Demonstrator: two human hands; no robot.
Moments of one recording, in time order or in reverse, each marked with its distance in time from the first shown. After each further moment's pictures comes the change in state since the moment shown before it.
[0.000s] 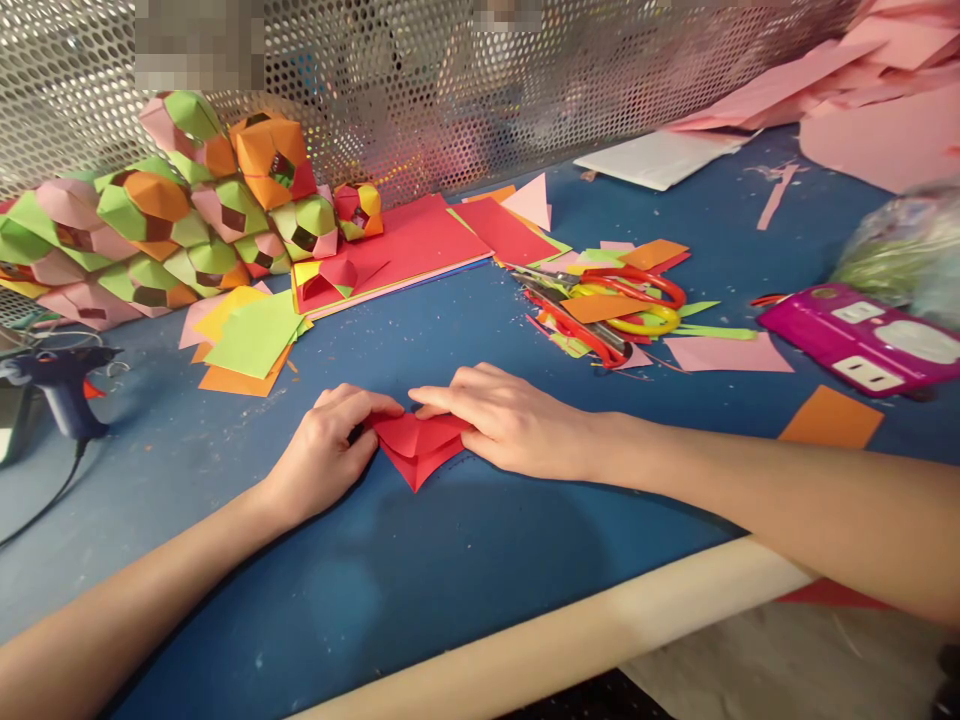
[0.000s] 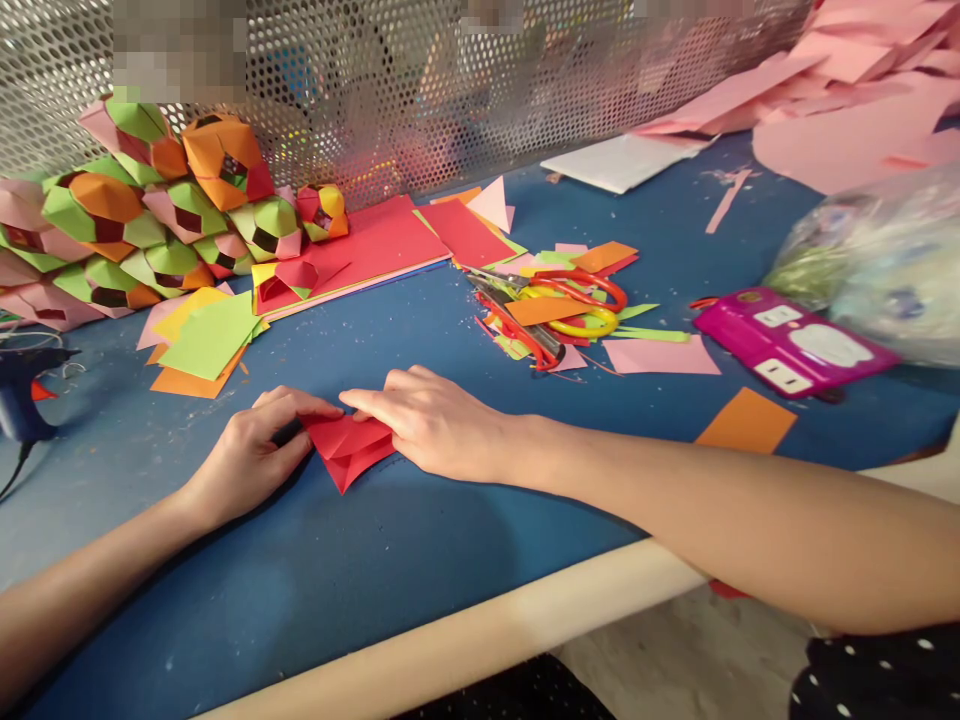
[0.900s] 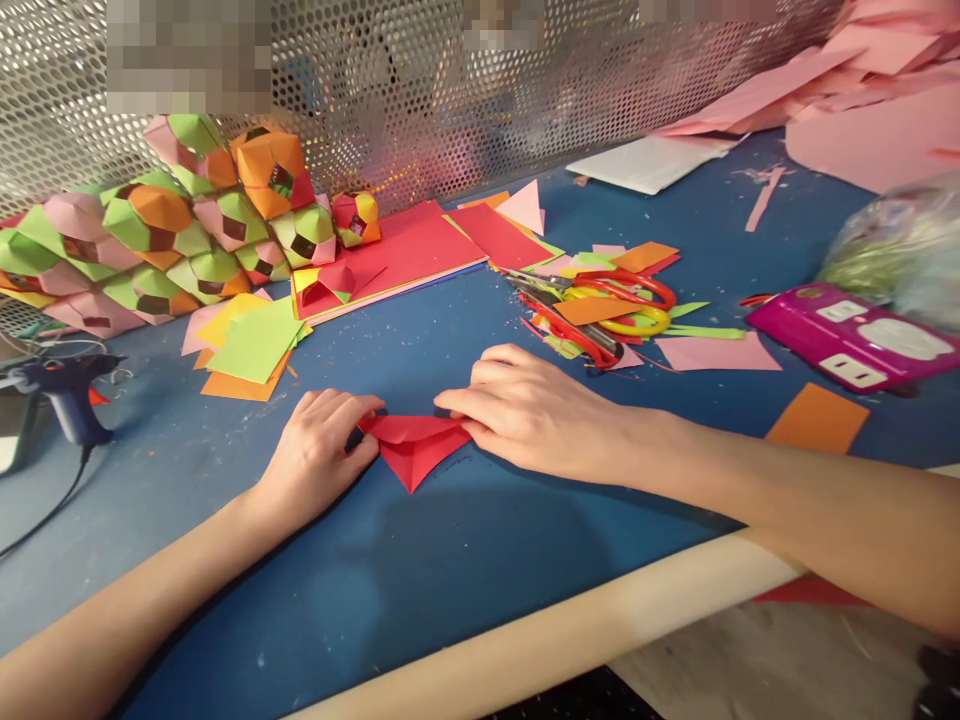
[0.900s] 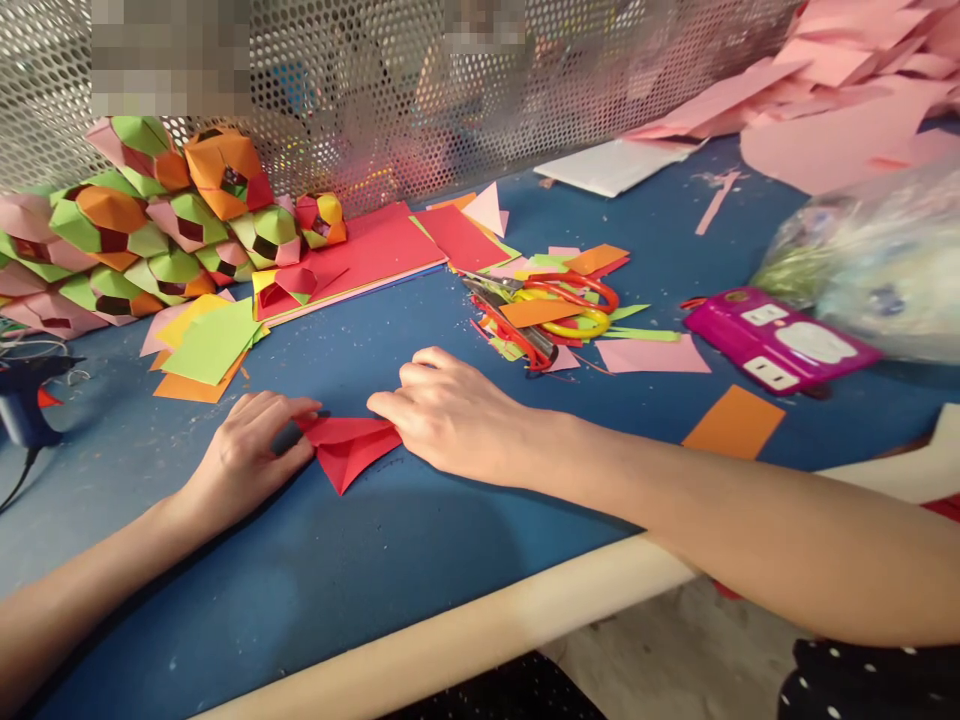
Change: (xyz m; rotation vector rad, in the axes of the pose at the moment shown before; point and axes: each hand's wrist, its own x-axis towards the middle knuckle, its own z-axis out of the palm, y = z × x) left_hand -0.003 -0.005 -0.004 0.302 0.080 0.117; right_hand -0.002 -0.006 -0.025 -0.258 -0.030 0.010
